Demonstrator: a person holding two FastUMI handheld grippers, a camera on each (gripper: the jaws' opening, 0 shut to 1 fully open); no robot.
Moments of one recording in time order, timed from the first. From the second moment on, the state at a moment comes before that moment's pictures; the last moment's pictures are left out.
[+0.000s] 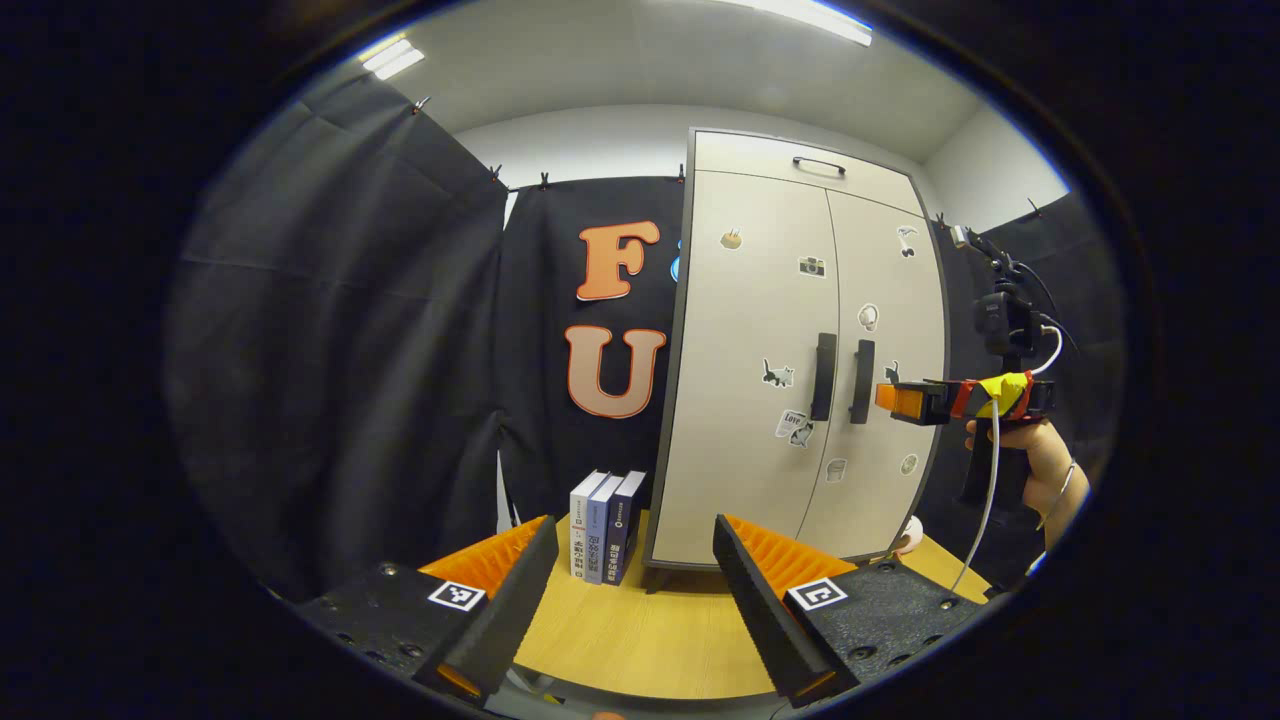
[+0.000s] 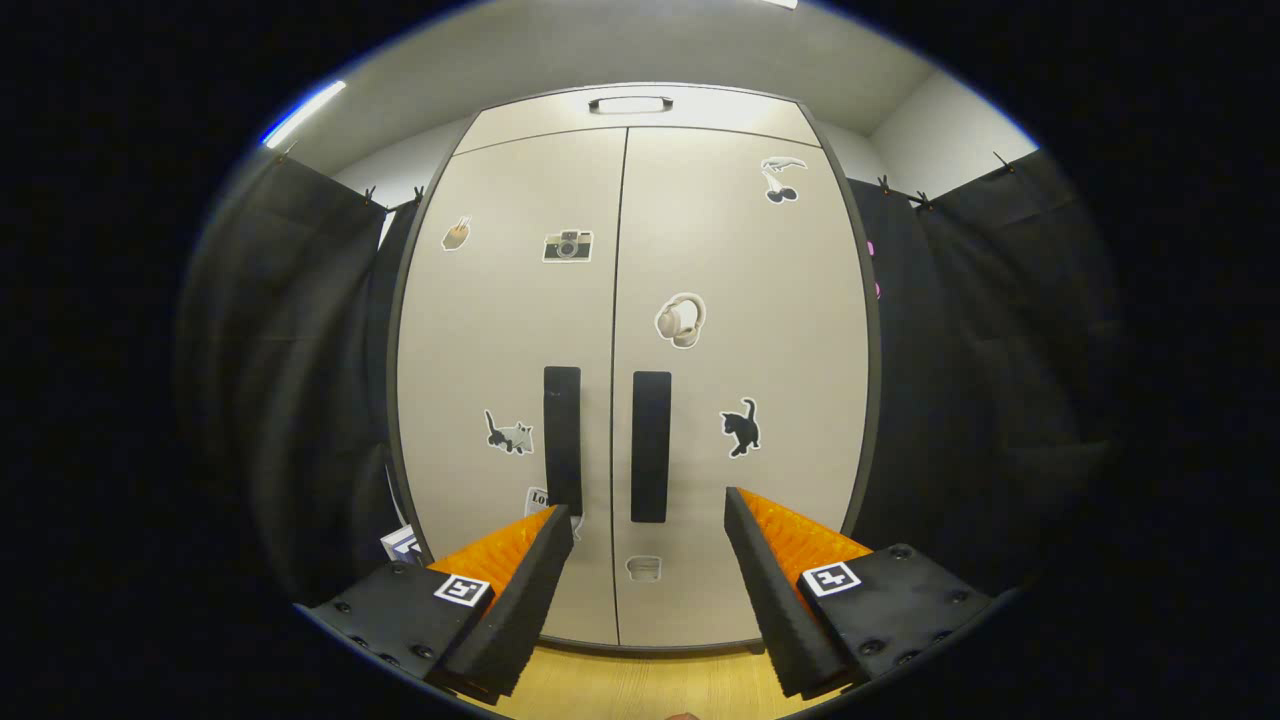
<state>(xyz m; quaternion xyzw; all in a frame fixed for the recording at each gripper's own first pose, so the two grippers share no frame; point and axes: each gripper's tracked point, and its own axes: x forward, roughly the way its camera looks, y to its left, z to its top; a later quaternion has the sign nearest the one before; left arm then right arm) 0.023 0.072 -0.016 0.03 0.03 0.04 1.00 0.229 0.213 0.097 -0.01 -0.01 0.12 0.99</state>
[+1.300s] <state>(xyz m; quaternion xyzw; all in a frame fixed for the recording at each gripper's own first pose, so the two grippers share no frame) 0.055 0.092 -0.025 0.03 0.04 0.07 1.00 0.344 0.235 0.088 0.03 0.04 0.11 0.99</state>
